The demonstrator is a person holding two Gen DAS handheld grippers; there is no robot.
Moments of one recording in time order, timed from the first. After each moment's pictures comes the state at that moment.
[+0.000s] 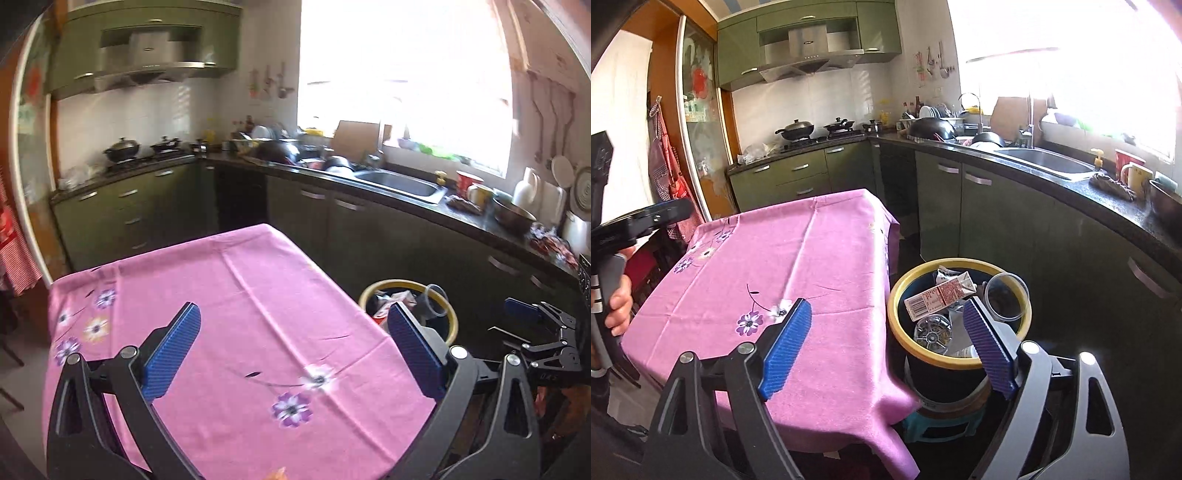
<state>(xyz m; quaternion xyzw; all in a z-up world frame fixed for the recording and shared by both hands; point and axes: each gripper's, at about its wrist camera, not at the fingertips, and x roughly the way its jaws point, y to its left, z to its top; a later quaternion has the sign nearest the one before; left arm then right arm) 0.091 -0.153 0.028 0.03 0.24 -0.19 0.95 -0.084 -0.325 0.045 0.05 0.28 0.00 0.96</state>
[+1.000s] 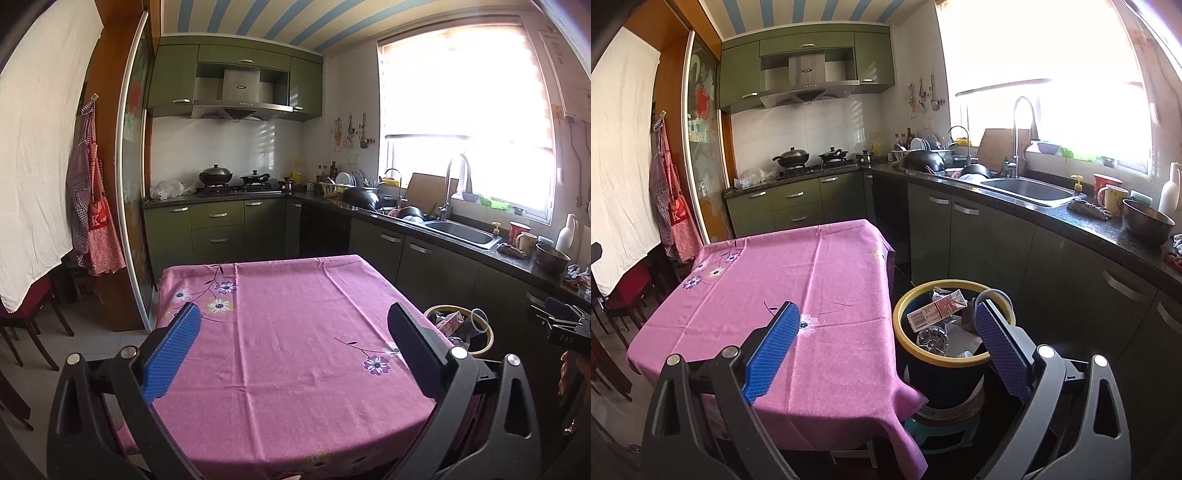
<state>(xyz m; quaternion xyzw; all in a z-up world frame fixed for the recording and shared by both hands) -0.044 -0.038 0.052 0.00 0.16 -0.06 0.98 -0.144 -0.294 0.078 0.04 0.22 -0.03 0.97</state>
